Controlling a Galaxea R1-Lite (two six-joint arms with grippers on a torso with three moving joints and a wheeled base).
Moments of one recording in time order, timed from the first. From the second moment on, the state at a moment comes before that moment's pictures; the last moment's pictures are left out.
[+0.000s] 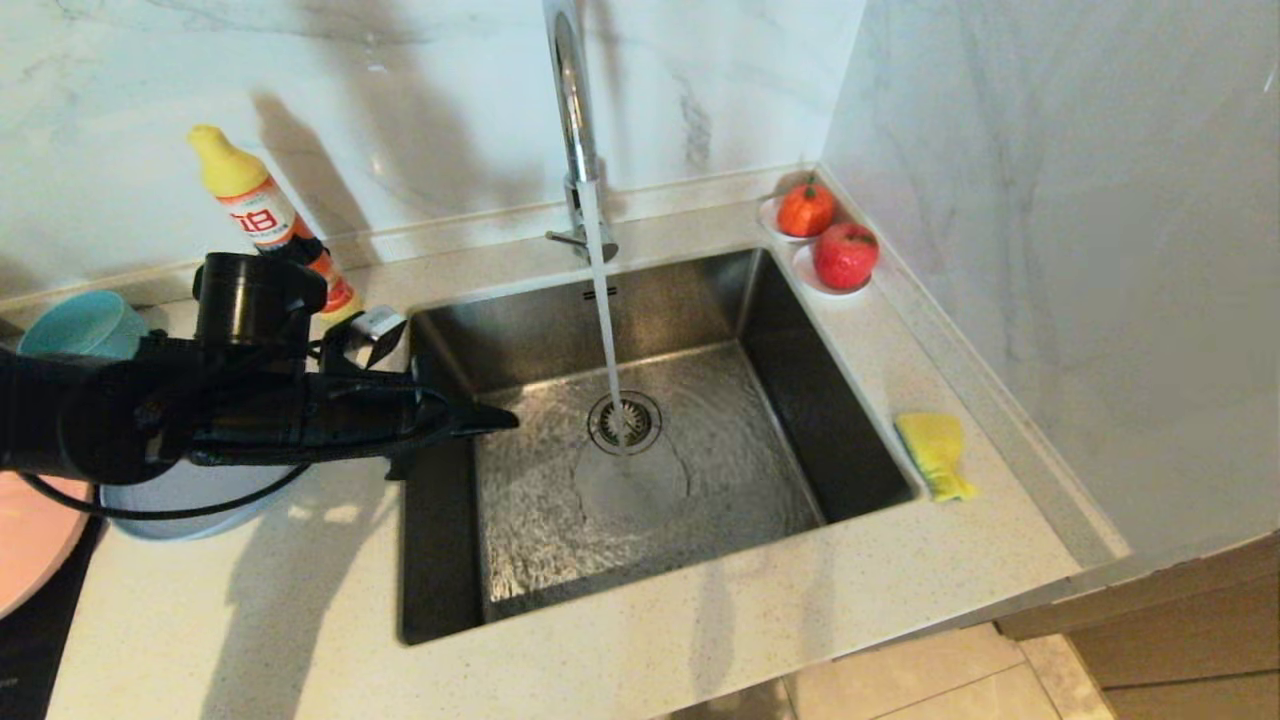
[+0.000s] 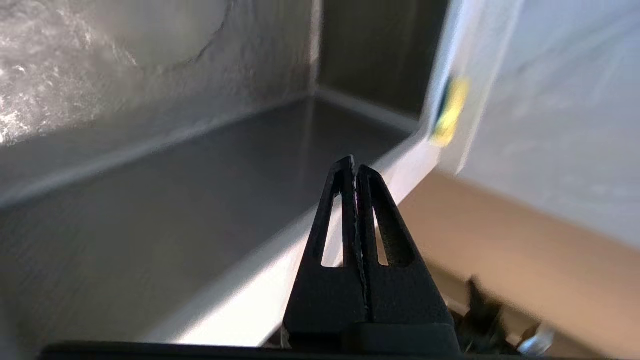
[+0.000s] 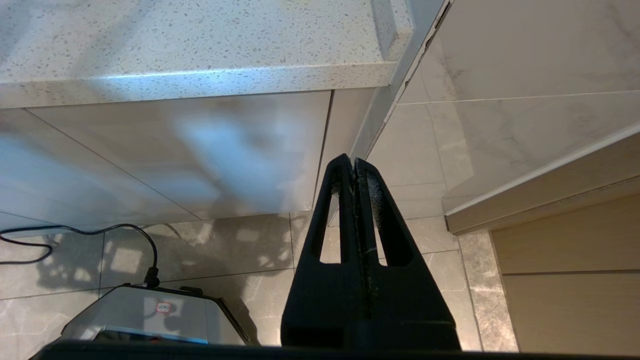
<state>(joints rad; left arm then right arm) -0.15 1.76 -1.09 -0.14 -0.73 -0.68 0.00 0.00 -0.07 0.18 0.03 -0.08</state>
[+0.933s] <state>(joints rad) -0.16 1.96 -1.23 -0.58 -0.65 -0.95 0.00 0.00 -0.07 0.18 0.03 -0.08</state>
